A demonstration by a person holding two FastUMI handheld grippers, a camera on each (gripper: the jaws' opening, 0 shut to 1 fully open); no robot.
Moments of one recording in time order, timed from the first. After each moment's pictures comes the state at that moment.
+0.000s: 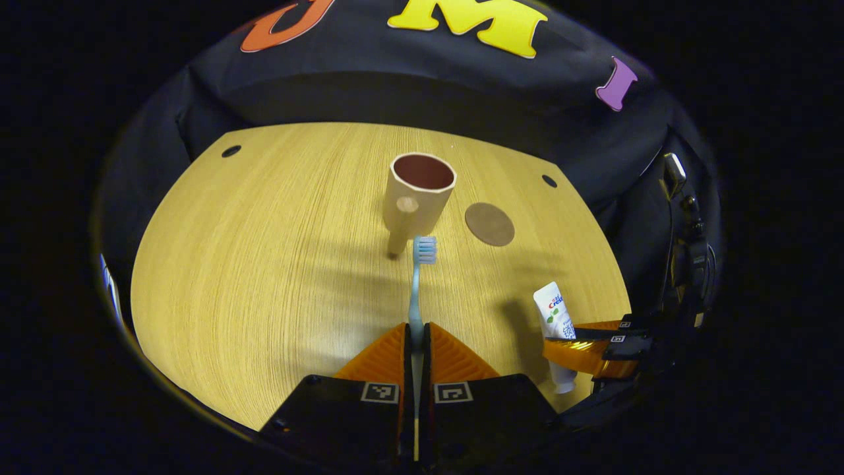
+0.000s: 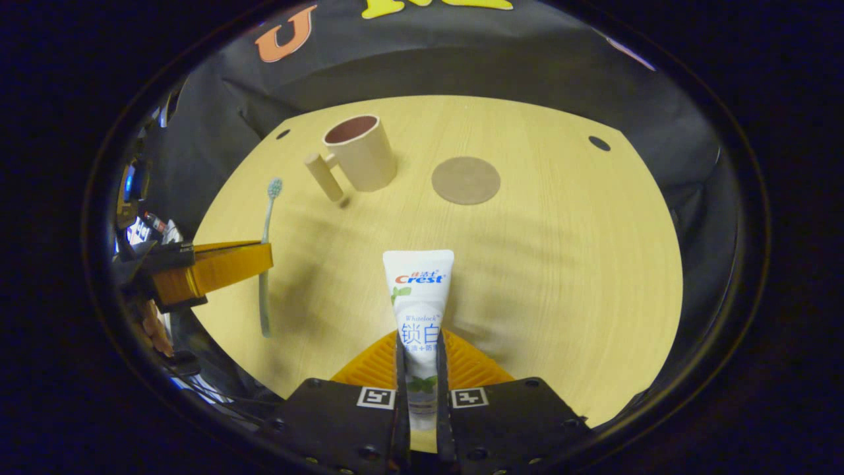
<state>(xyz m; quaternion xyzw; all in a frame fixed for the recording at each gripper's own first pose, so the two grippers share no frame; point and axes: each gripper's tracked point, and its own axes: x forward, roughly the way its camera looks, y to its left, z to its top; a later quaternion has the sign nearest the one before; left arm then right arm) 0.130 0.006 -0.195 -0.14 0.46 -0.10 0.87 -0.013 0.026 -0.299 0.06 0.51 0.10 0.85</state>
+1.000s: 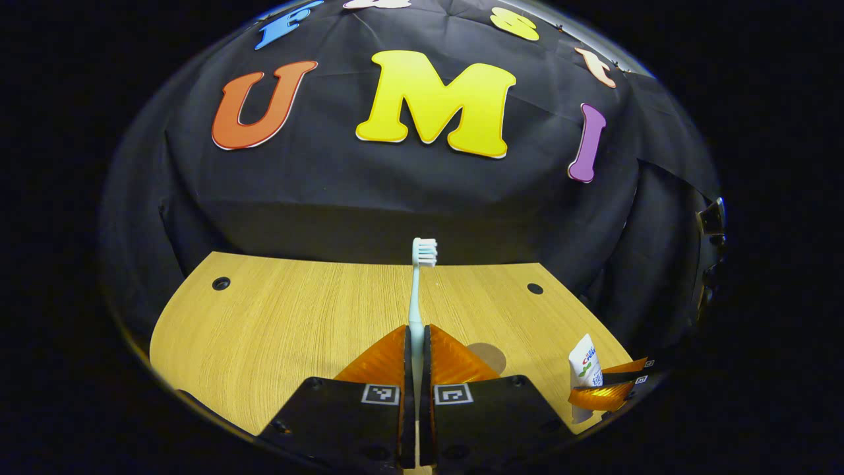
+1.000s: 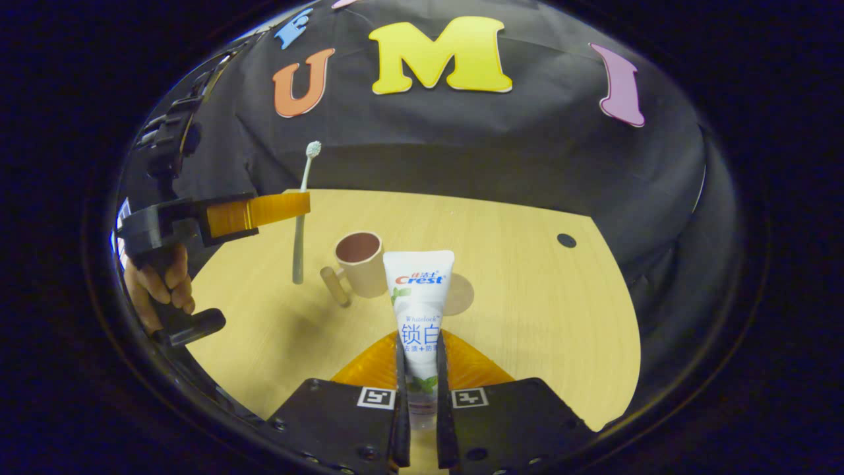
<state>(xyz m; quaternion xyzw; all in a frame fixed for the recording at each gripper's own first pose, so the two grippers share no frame) 0.262 0.039 -0.126 -0.11 0.23 -0.12 0.96 0.020 -0.002 -0.189 0.05 0.32 0.05 0.94</state>
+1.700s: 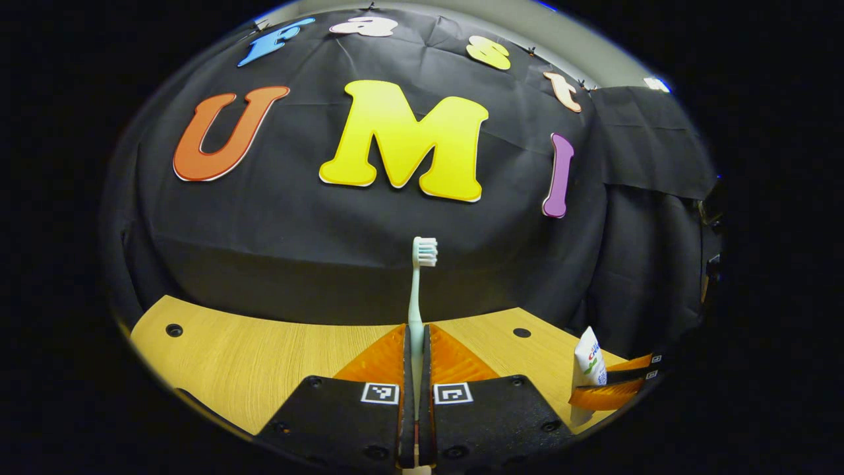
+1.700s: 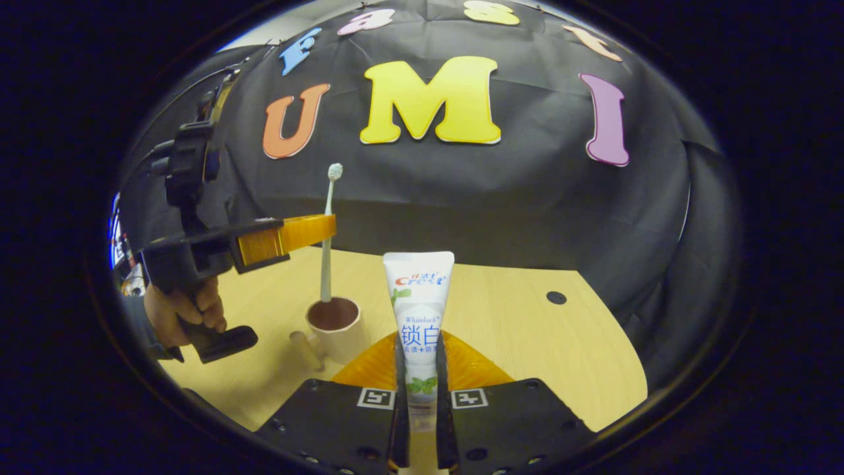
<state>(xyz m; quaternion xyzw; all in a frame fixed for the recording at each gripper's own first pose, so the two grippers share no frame) 0.333 0.020 -0.131 -0.13 0.09 -0.19 0.97 0.036 -0.008 -0.170 0.04 0.18 0.00 0.98</state>
